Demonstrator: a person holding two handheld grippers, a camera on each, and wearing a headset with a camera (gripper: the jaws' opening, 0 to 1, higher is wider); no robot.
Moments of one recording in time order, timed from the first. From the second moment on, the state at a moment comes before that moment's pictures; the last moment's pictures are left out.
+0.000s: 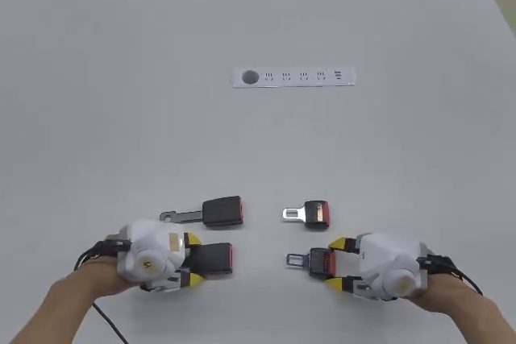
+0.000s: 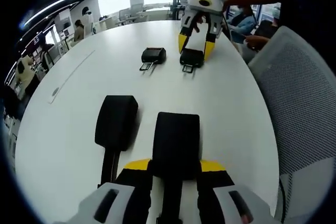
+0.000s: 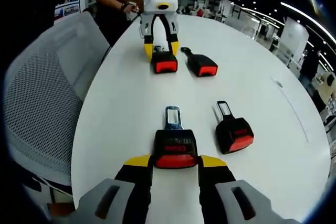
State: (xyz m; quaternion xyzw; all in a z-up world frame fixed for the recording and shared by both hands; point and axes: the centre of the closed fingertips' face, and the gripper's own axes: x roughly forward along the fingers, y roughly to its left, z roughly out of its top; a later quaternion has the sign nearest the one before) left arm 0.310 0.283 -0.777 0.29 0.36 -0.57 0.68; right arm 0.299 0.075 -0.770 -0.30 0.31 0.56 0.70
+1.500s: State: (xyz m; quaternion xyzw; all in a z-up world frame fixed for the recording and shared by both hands) left arm 0.310 0.283 -0.776 0.31 0.38 -0.57 0.66; right arm 0.308 0.102 -0.768 -0.33 0.30 0.59 0.68
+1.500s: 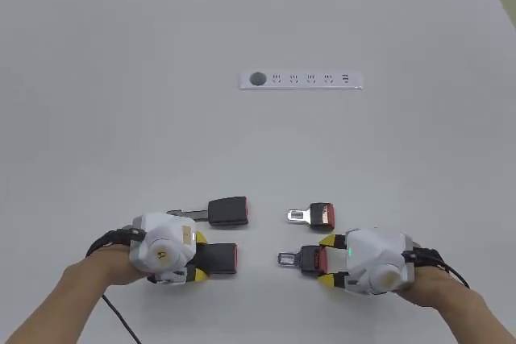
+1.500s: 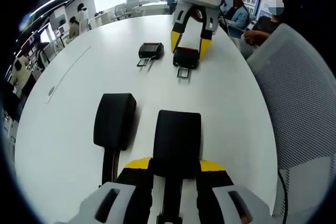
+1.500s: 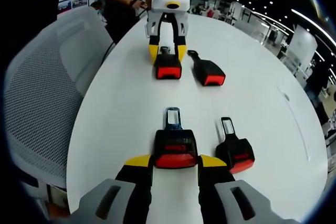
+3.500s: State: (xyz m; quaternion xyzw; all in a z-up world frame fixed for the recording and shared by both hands) left arm 0.311 0.283 -0.775 0.30 0.38 -0.57 0.66; right arm 0.310 0.187 -0.767 -0.30 0.27 0.62 0.67
